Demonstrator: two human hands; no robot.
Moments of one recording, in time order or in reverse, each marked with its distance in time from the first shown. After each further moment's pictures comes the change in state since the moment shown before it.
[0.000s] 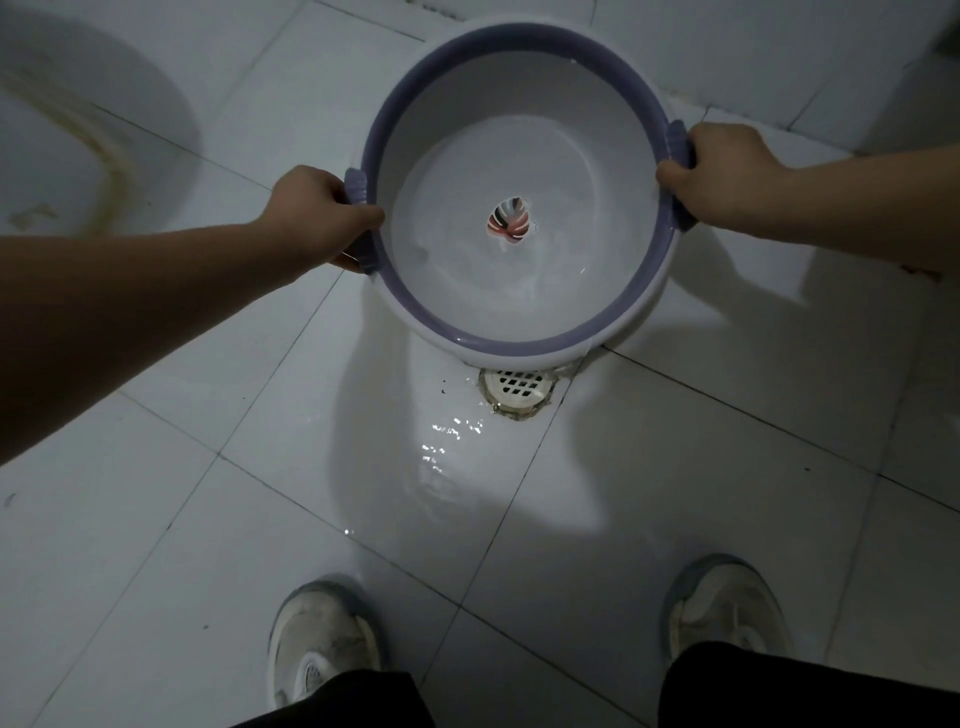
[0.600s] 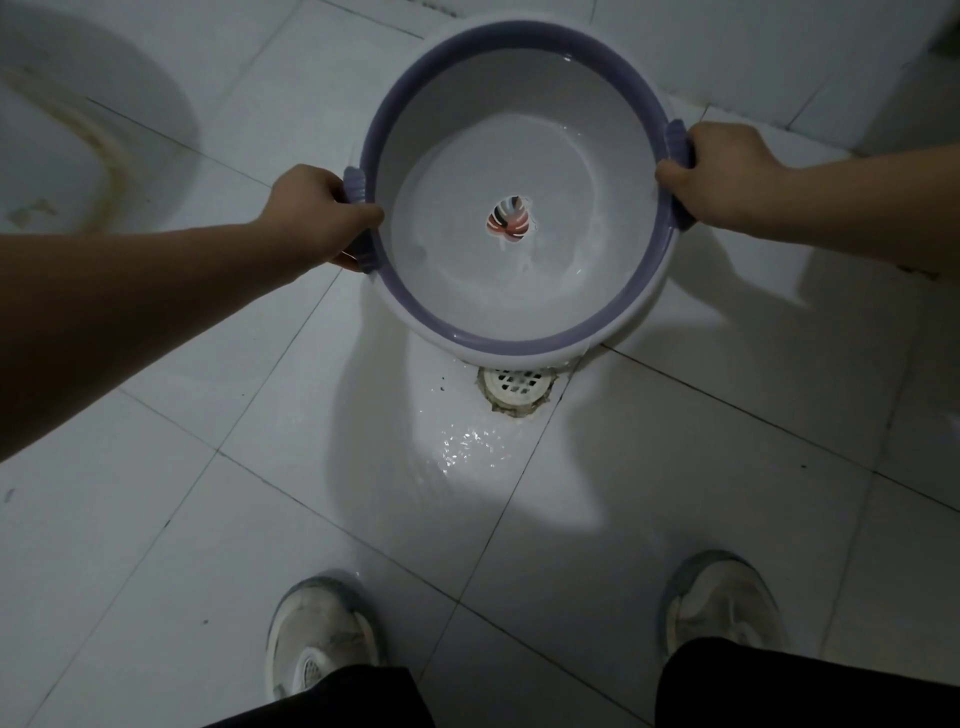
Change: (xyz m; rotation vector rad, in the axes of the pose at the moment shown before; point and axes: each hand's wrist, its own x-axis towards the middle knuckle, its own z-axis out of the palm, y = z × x) left_hand -0.006 0.002 -0.001 0.035 0.021 0.030; right_hand -0.006 -0.003 -0.003 0.016 -0.013 0.009
